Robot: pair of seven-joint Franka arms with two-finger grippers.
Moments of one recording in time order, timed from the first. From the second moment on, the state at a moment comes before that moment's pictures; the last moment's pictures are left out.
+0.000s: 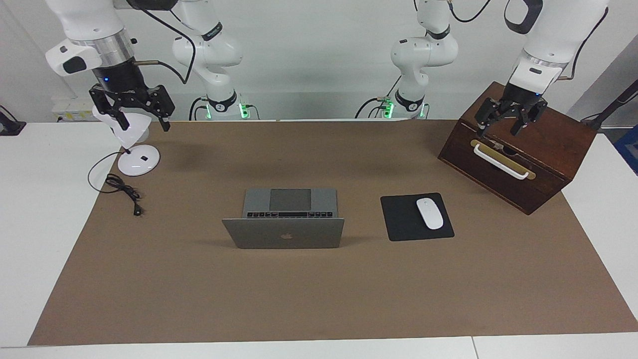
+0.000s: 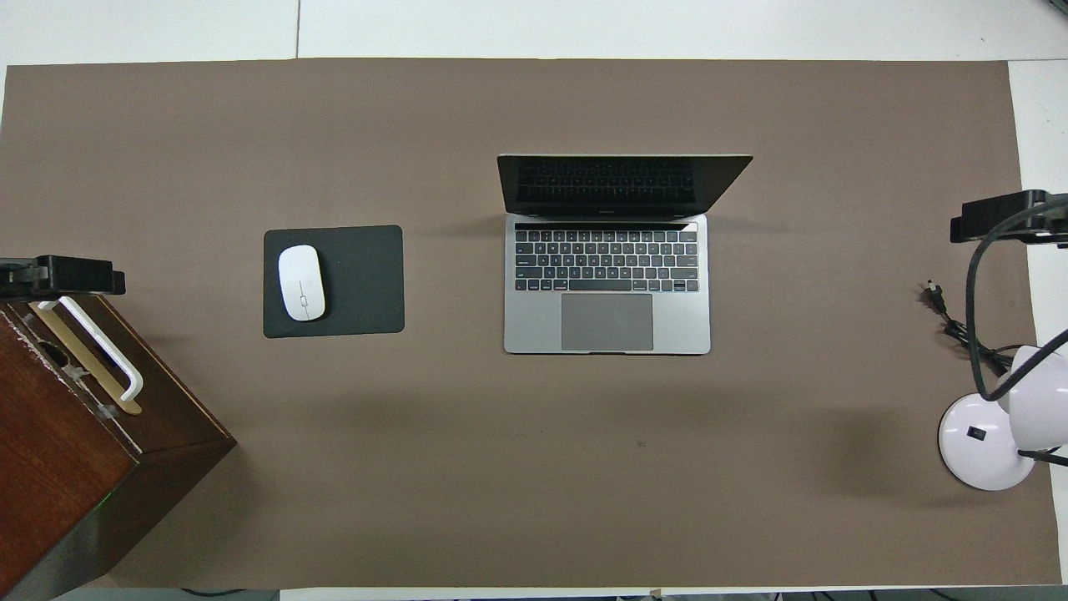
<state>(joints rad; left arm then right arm) 0.01 -0.18 -0.02 -1.83 -0.04 1.73 0.00 -0.05 -0.06 0.04 -1.57 0.01 1.61 0.08</state>
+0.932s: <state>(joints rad) 0.08 -0.17 -0.02 -1.74 -0.04 1.63 -0.01 -0.05 -0.02 0.04 -1.57 0.00 1.63 0.08</state>
